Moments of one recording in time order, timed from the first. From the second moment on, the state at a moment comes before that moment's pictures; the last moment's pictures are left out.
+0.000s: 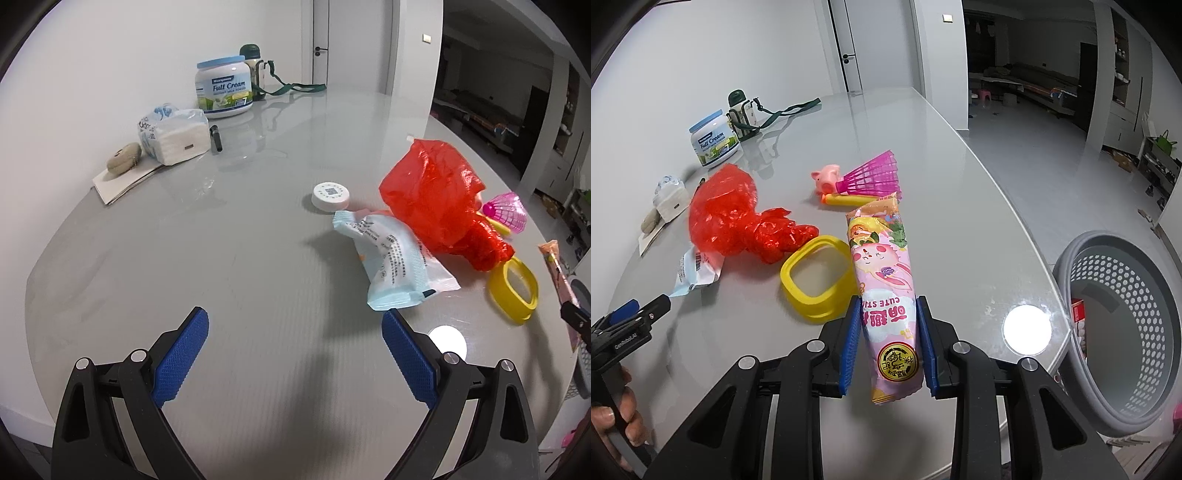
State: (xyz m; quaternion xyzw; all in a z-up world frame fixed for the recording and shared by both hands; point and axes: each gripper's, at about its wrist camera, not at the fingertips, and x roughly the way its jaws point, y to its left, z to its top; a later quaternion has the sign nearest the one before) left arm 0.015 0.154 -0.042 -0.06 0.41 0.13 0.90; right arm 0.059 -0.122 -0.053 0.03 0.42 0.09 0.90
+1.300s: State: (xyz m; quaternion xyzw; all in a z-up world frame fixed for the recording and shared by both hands) left arm 0.050 0.164 -0.046 -0.07 0.43 0.12 0.89; right arm 0.063 -0.136 -0.057 0.05 0.42 0.09 0.90
